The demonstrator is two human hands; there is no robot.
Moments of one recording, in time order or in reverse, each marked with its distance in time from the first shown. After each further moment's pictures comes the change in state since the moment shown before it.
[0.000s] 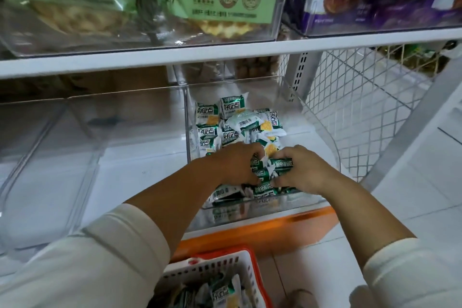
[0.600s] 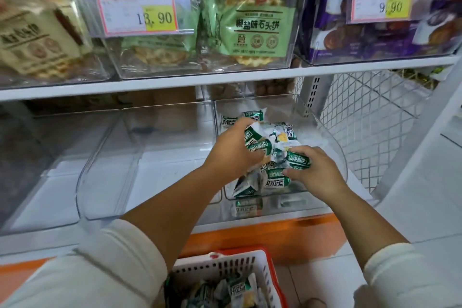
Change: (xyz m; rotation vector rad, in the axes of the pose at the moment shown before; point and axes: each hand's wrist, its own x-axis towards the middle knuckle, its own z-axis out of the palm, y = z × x) left_hand -0.078 0.020 -0.026 -0.437 0.616 -0.059; right_hand -0.024 -0.012 0.012 0.375 0.374 -0.113
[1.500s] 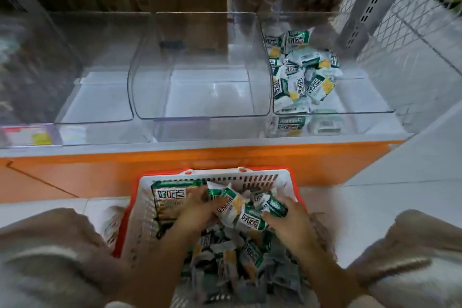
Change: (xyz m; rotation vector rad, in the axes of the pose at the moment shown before) left_hand -0.233 -0.191 0.032 -0.781 -0.002 -0.915; right_hand -0.216 0.045 0.147 0.003 -0.334 0.415
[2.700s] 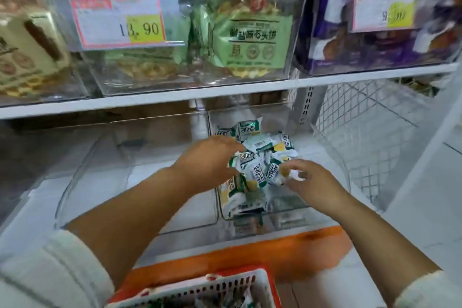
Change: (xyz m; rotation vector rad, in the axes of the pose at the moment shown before) left_hand 0.007 0.285 0.131 1.634 0.023 1.056; right_hand 0.121 -0.122 -0.209 -0.076 0.169 -0.435
